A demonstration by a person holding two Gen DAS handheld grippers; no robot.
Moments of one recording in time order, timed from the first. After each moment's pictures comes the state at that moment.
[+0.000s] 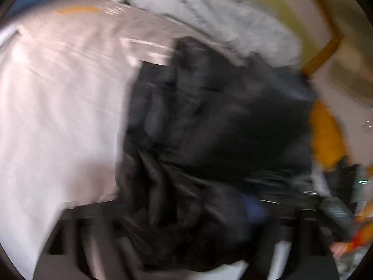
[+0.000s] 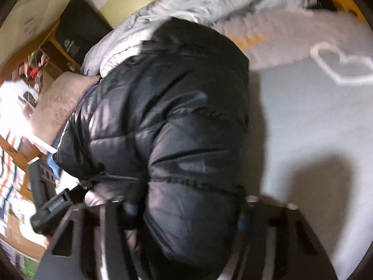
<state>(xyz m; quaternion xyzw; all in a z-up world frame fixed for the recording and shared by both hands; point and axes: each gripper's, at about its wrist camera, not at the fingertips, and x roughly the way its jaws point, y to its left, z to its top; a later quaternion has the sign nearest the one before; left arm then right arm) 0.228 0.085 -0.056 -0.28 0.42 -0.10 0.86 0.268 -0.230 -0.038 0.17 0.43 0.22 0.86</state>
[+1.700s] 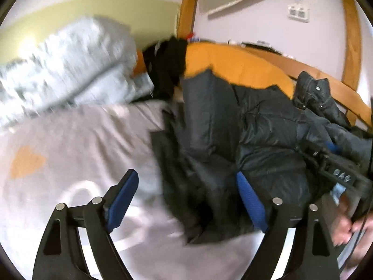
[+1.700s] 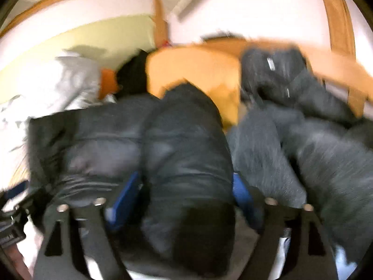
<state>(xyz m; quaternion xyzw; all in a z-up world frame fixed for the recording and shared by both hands) 0.329 -0.420 0.031 0.02 0.26 -0.27 0.93 0.263 -0.655 0.044 0.05 0.23 -0.20 0.95</state>
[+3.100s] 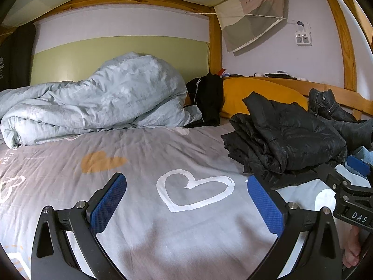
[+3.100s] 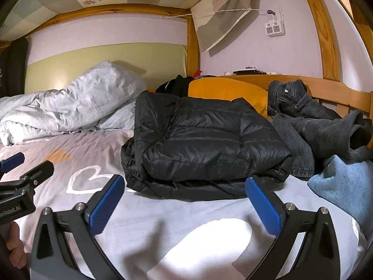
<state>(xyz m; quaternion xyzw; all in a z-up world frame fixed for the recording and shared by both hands) 0.263 -0.289 0.010 0.01 0.15 -0.18 0.97 0.183 -0.498 0.011 0.02 0.15 -0.17 0.97</state>
